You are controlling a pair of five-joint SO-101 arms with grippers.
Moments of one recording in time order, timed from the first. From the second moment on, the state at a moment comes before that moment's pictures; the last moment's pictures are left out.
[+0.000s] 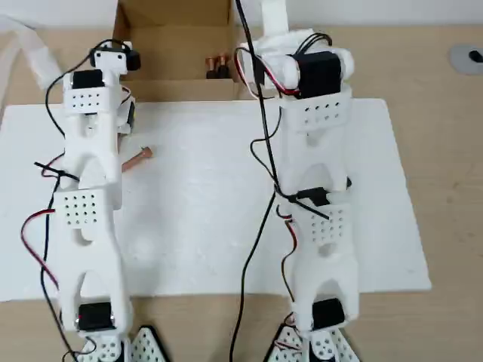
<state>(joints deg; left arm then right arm) -9.8 61.3 -61.3 89.5 -22.6 -16.8 42.9 -92.7 101.4 -8.6</state>
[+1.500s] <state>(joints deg) -1.8 -32.0 4.5 100.3 -22.5 -3.2 26.8 -32.1 95.1 -13.8</state>
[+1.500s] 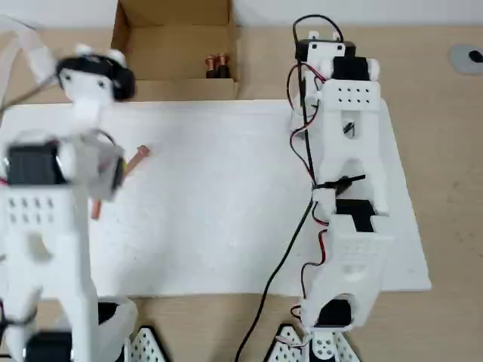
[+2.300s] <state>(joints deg) -2.5 -70.9 27.3 98.4 -12.5 -4.7 50.5 -55.3 92.1 -4.8</state>
